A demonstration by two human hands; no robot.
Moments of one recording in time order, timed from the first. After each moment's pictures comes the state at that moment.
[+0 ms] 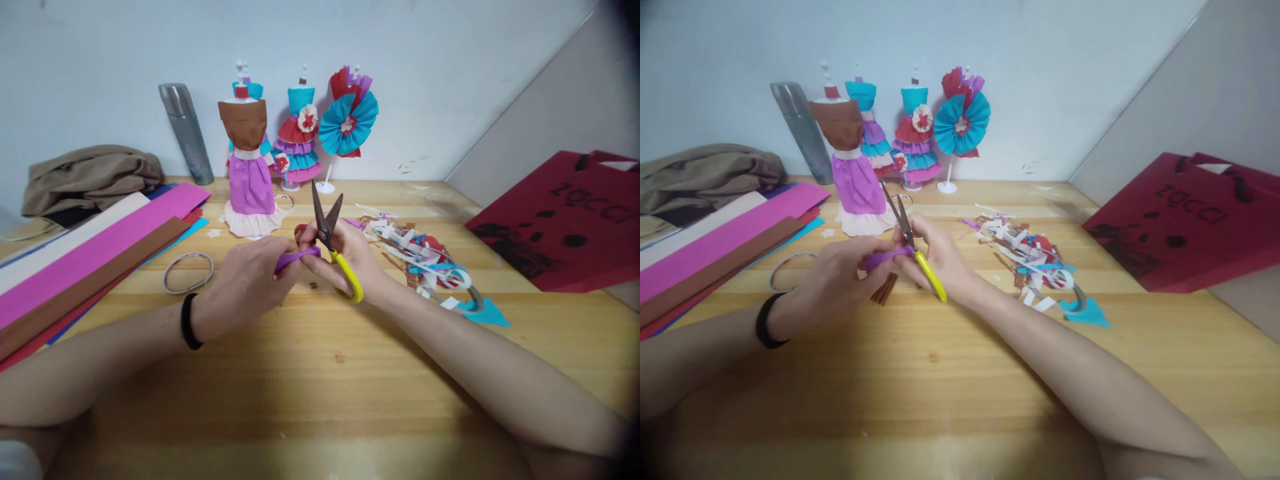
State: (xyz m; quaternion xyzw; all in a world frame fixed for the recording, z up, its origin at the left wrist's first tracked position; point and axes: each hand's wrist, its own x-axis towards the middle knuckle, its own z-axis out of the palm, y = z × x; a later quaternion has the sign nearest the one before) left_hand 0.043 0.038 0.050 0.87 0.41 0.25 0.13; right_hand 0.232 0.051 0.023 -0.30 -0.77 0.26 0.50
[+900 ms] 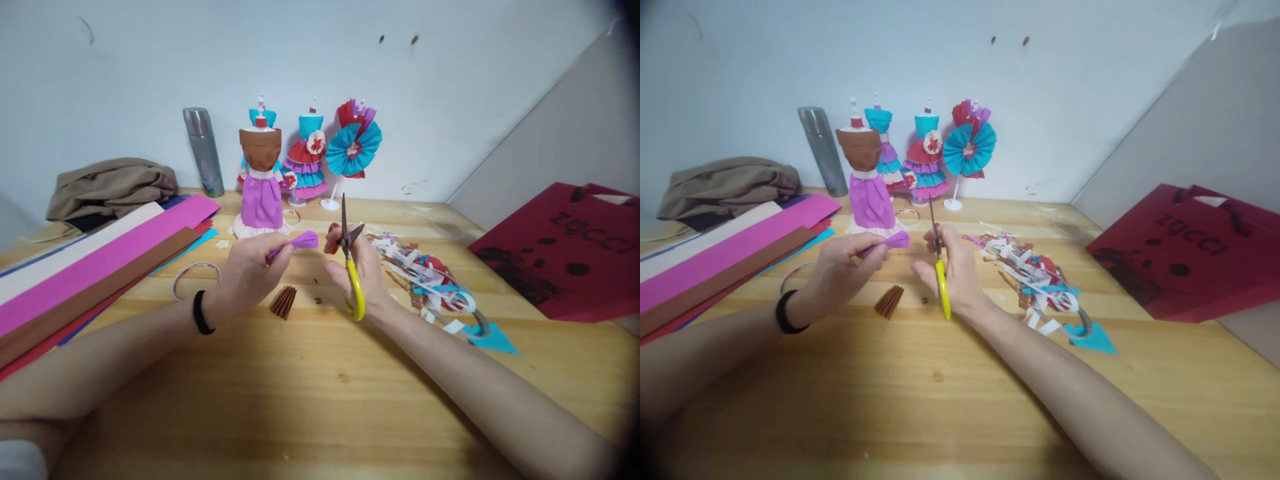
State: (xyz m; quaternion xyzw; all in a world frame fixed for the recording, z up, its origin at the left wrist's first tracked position) left_hand 0.034 0.063 0.045 0.83 0.37 0.42 0.05; right_hand 0.240 0.061 0.011 -0.36 -0.74 0.11 0.55
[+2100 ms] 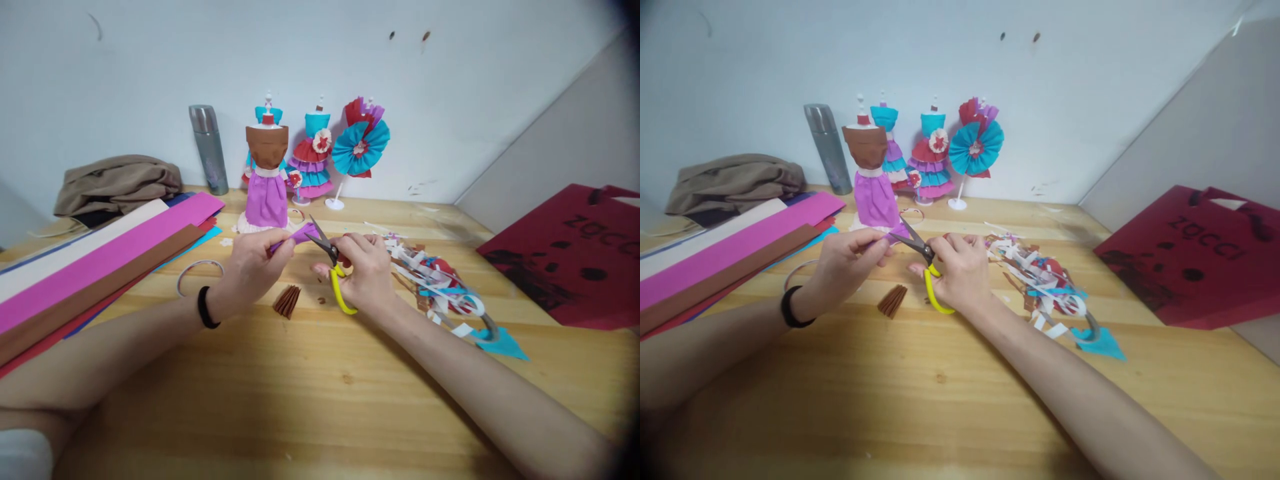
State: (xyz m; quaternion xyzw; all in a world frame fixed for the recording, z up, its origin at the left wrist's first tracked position) left_hand 0.035 0.067 0.043 0.80 0.38 0.46 0.12; right_hand 0.244 0.060 0.009 -0.45 -0.79 -0.17 0.39
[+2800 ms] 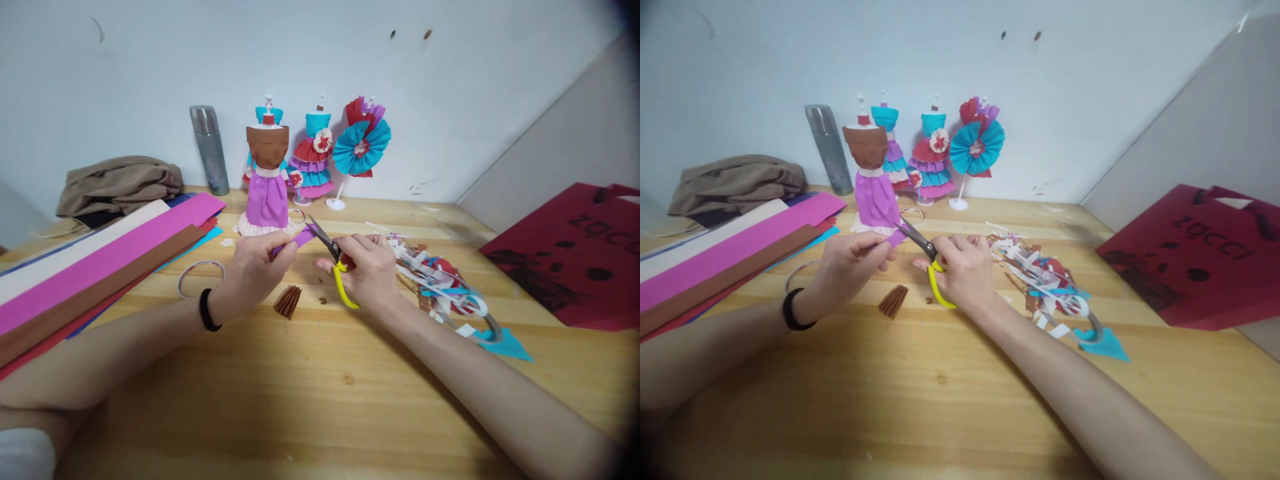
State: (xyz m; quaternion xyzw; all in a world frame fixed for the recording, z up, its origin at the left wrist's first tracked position) left_hand 0.036 0.064 0.043 0.80 0.38 0.45 0.12; right_hand 0.246 0.064 0.009 -0.47 -0.78 -0.18 0.38
